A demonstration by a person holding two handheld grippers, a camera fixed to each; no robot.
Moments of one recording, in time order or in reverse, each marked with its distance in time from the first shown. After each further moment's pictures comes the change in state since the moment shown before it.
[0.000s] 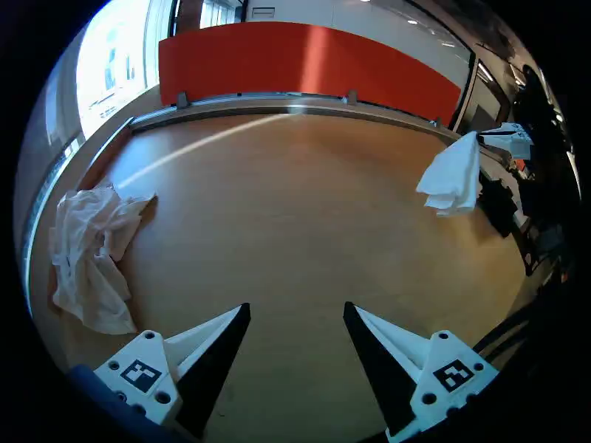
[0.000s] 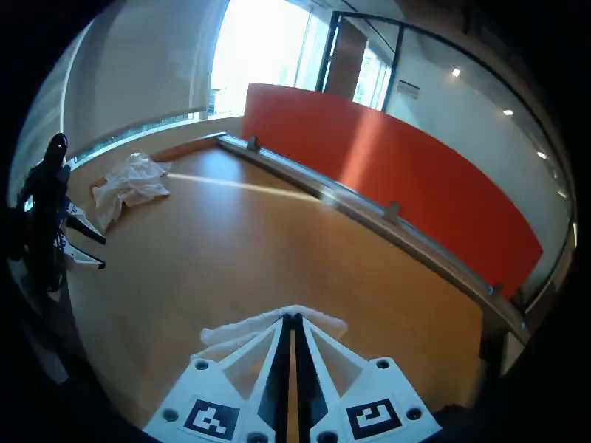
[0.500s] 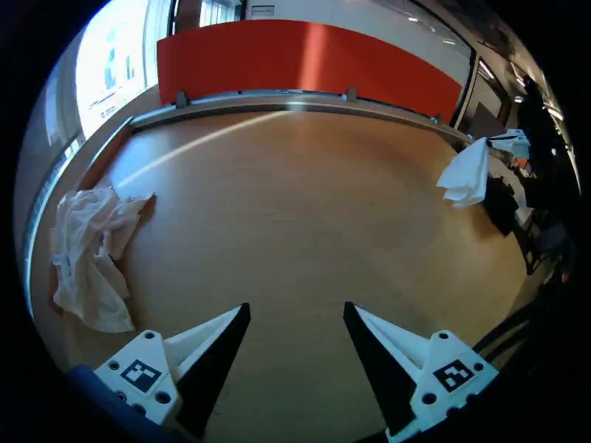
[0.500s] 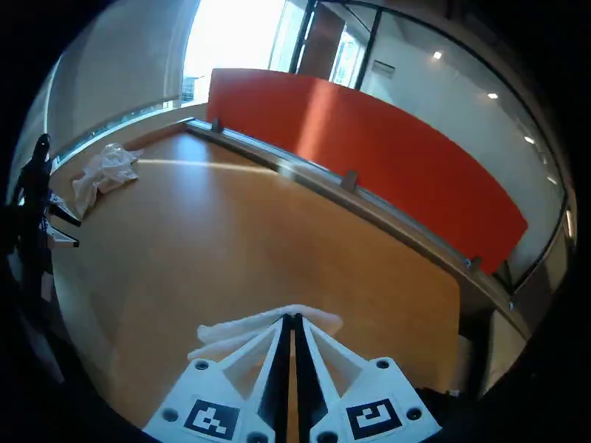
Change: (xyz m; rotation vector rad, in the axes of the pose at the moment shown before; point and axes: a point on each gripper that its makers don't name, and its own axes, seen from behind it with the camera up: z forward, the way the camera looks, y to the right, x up) left arm -0.001 0.004 0.001 0.011 -0.014 0.005; right arm -0.051 0.086 -0.022 -0.079 -0.075 0.050
